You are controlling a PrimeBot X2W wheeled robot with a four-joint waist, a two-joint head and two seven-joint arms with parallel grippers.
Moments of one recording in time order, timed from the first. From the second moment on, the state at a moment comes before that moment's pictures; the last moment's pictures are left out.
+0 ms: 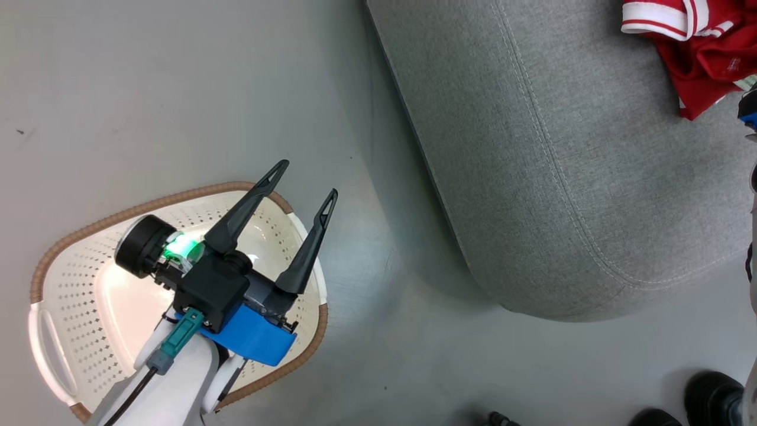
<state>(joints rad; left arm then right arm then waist) -0.38 0.38 -0.53 0.04 -0.22 -0.10 -0.23 -1.01 -0.25 -0.37 0.95 0.23 0.13 -0.26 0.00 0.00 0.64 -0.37</state>
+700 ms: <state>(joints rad) -0.33 0.22 -0.52 0.23 -0.34 -0.12 -0.26 -0.74 -0.30 -0.28 0.79 0.16 0.13 -0.26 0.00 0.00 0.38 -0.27</state>
